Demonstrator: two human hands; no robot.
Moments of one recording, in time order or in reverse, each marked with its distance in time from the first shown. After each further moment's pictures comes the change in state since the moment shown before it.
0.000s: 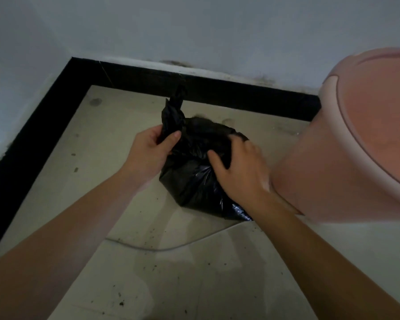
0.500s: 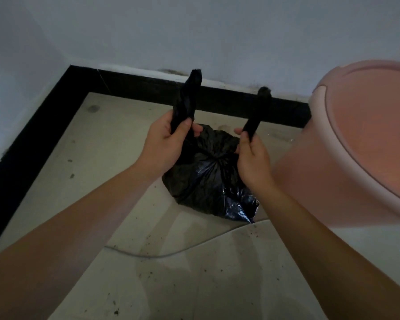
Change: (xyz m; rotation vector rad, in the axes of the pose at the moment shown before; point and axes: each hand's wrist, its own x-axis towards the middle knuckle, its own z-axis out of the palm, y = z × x) left_hand 0.009 0.029 0.030 0.021 -0.038 0.162; right_hand 0.028 0.019 -0.009 0.836 0.053 0.246
